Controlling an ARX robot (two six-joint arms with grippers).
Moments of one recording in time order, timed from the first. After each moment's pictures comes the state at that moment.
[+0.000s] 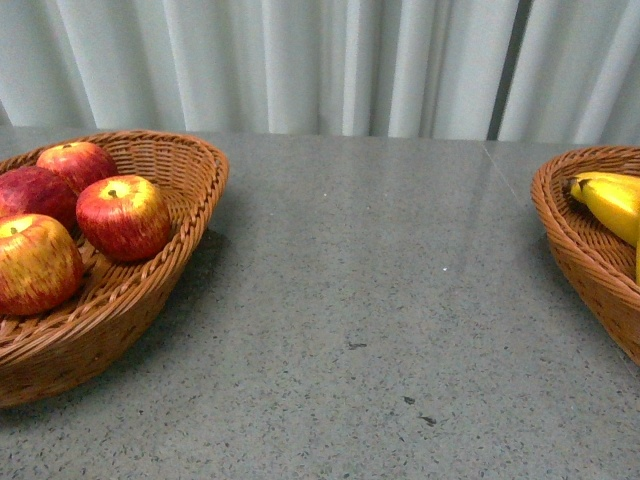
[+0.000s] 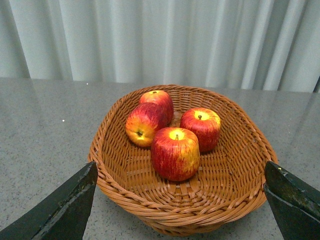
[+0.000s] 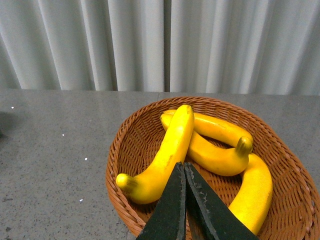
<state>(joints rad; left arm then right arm) 0.00 0.01 0.01 0.00 0.00 -0.01 0.00 0.07 0.08 -0.01 0.00 -0.01</state>
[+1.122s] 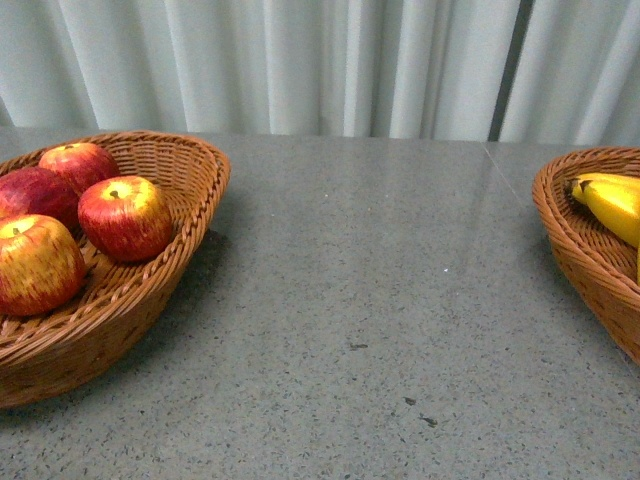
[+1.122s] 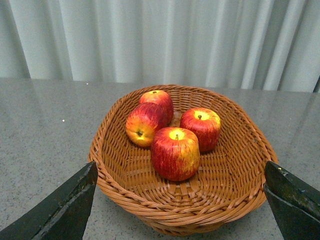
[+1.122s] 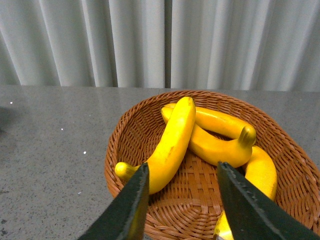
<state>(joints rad) 0.00 0.01 0.01 0.00 0.00 -0.01 0.00 0.00 0.01 -0.01 0.00 -0.01</state>
